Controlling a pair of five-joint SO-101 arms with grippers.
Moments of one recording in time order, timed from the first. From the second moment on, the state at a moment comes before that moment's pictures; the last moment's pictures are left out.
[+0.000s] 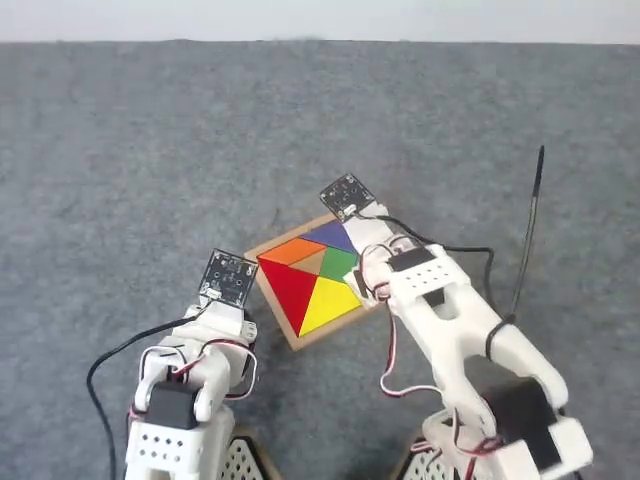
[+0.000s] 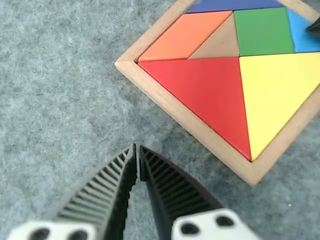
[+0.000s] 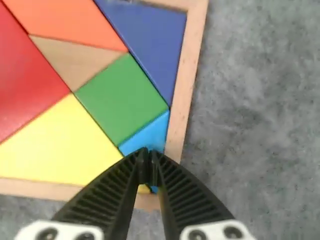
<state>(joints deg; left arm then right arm) 2.8 -102.9 97.2 72.0 -4.8 -26.1 -10.5 50.0 37.6 14.8</state>
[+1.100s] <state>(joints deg) 2.8 -102.9 97.2 72.0 -4.8 -22.4 -65.9 94.4 26.4 14.8</state>
